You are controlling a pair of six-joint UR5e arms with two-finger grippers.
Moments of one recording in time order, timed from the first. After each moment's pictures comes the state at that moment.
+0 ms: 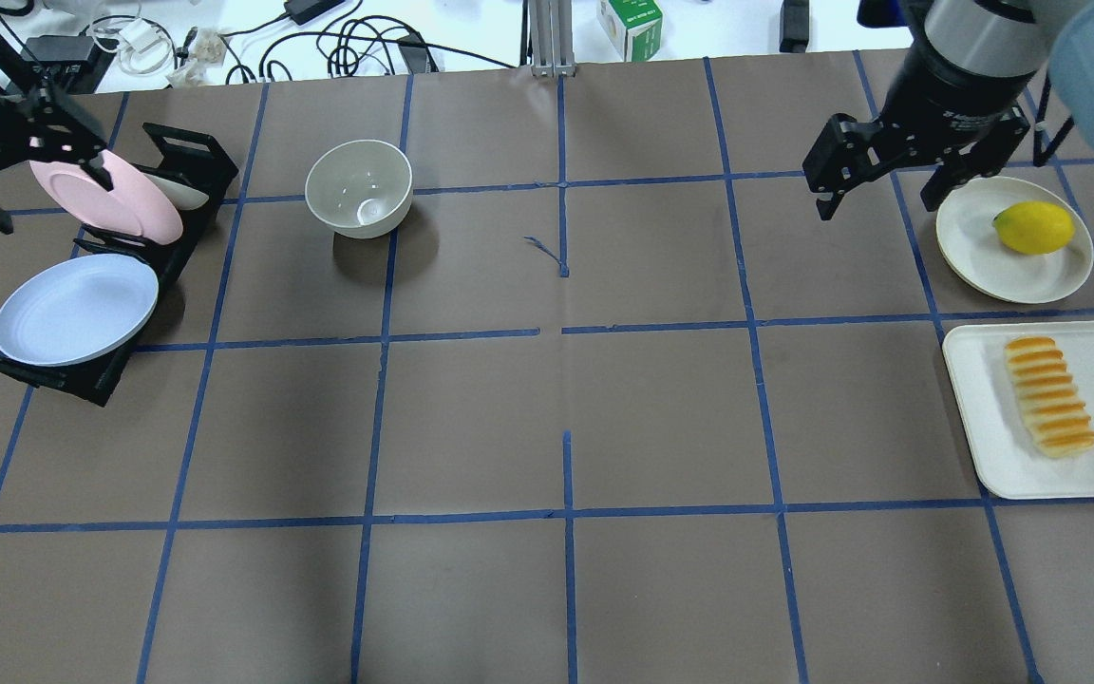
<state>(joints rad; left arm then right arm) -1.13 -1.63 -1.53 -1.53 1.54 -0.05 1.45 -1.55 1.59 -1.60 -1.55 -0.19</state>
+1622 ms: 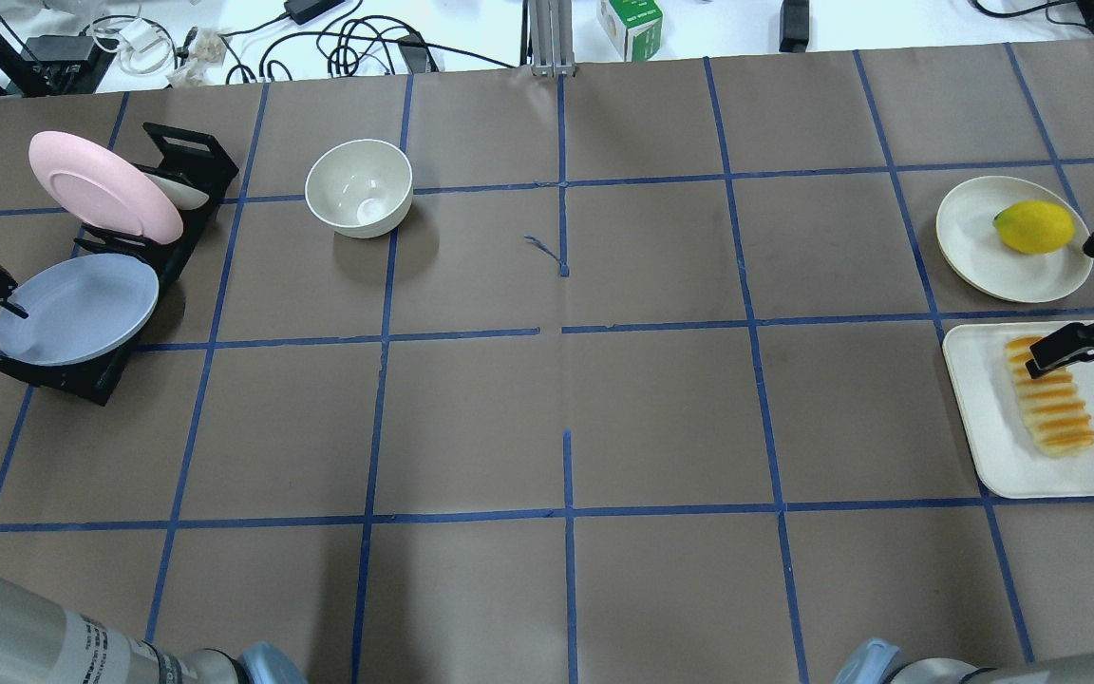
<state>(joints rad) -0.80 -2.05 -1.61 -1.11 1.56 -0.03 0.83 -1.32 2.08 -2.27 -1.53 -0.84</state>
